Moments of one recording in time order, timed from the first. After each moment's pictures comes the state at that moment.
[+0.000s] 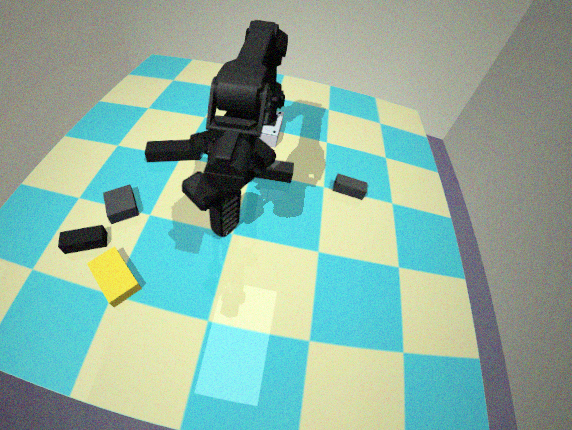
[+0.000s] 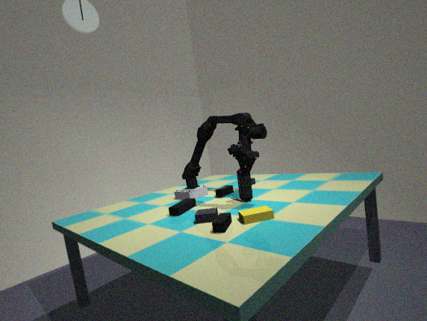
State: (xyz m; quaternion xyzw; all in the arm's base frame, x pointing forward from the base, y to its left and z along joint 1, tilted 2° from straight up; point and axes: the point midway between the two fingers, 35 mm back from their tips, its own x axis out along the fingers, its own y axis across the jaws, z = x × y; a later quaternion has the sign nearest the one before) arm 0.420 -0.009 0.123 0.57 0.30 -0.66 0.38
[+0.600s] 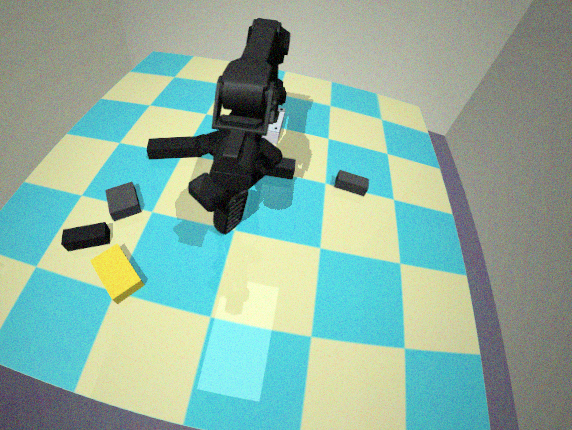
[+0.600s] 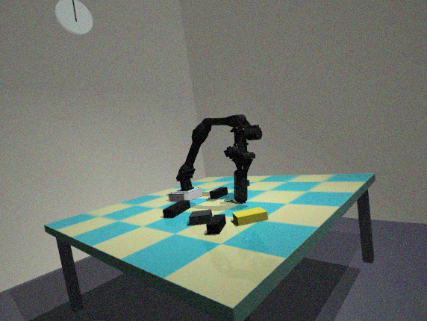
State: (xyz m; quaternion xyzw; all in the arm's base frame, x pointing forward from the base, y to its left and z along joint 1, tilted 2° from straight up) arm 0.428 0.002 0.121 0.59 0.31 -0.65 0.37
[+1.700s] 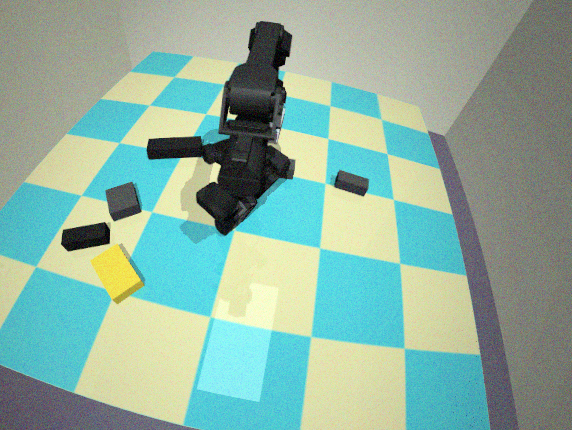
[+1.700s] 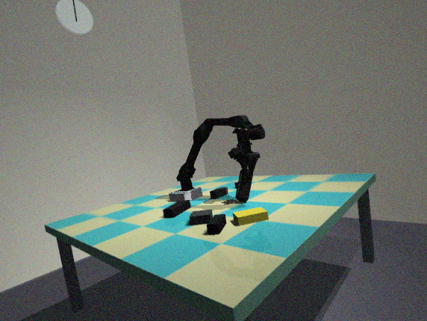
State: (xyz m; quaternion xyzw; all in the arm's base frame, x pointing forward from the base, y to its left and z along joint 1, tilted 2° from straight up) arm 0.441 0.023 0.116 0.62 0.33 -0.62 0.36
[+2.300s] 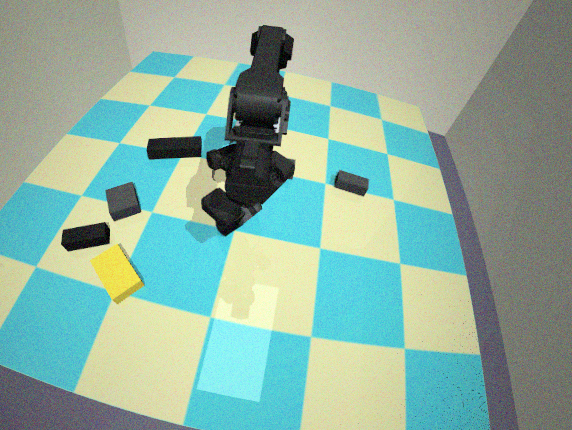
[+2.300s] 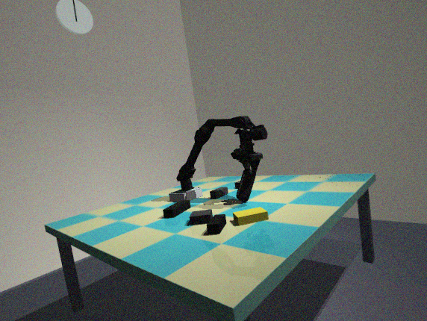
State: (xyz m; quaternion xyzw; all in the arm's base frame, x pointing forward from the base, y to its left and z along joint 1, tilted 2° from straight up) arm 0.448 0.035 0.111 0.62 0.33 -0.61 0.36
